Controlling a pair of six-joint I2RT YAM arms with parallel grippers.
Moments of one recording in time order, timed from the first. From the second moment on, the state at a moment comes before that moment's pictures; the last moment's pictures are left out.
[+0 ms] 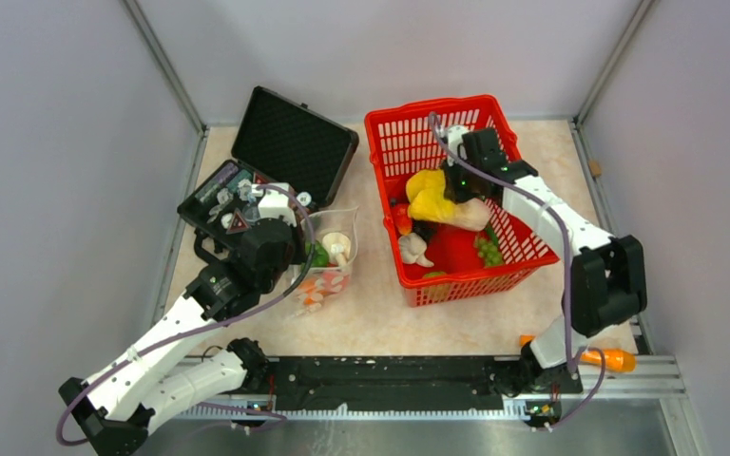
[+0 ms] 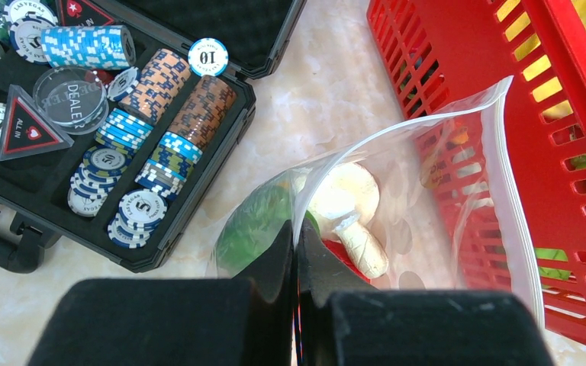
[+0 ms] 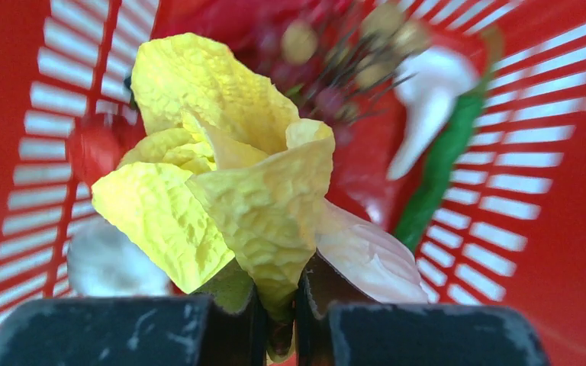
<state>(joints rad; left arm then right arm) -0.74 0.79 0.86 -0.56 -0.47 -0.45 0.38 1.61 1.31 -0.55 -0.09 -0.10</state>
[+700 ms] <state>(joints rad) -0.74 0.80 0.86 -0.55 -0.46 -0.44 0.36 1.47 1.25 -0.42 -0.14 0.13</state>
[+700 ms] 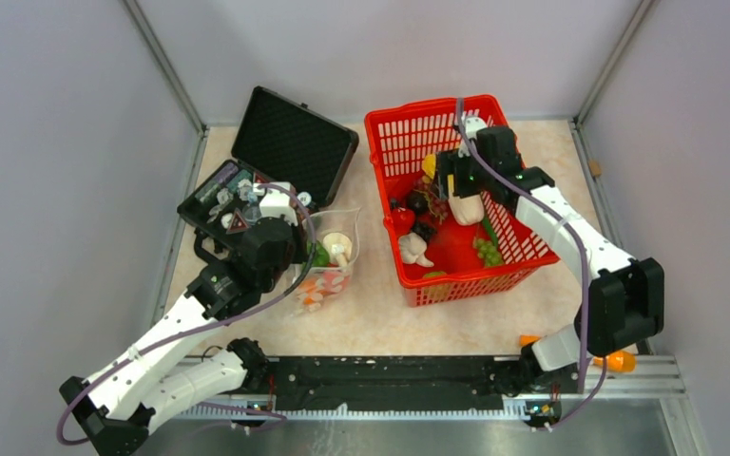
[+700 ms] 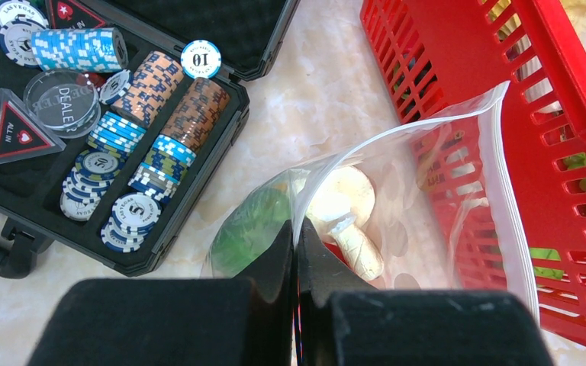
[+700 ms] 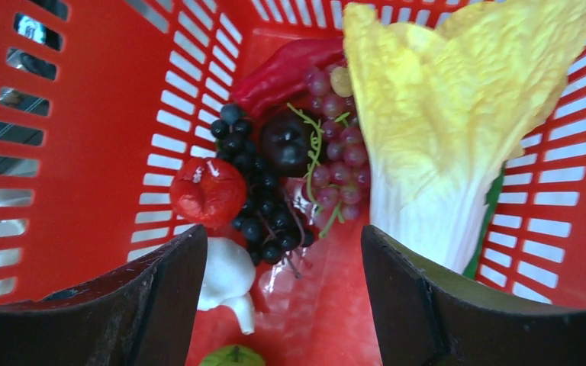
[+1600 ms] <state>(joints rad) -0.74 0.81 0.86 -0.53 -0.44 -0.44 0.43 1.86 1.33 -0.55 -0.27 0.13</state>
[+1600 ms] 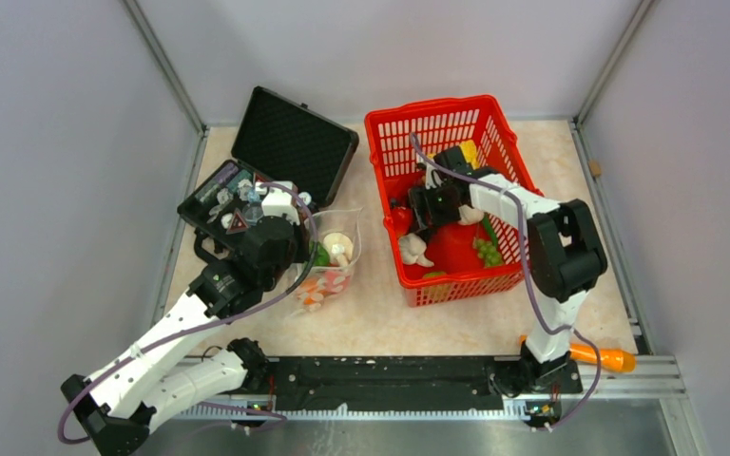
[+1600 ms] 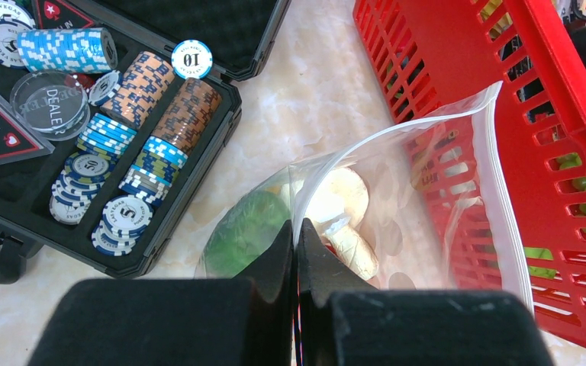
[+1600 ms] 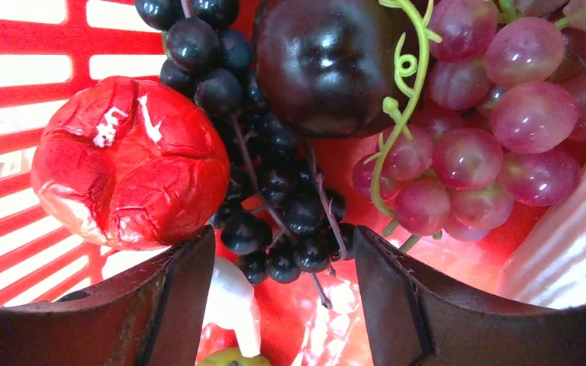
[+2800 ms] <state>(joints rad) -0.73 0.80 0.86 -0.53 -0.44 -0.44 0.45 1.26 1.03 -0.25 0.03 0.21</state>
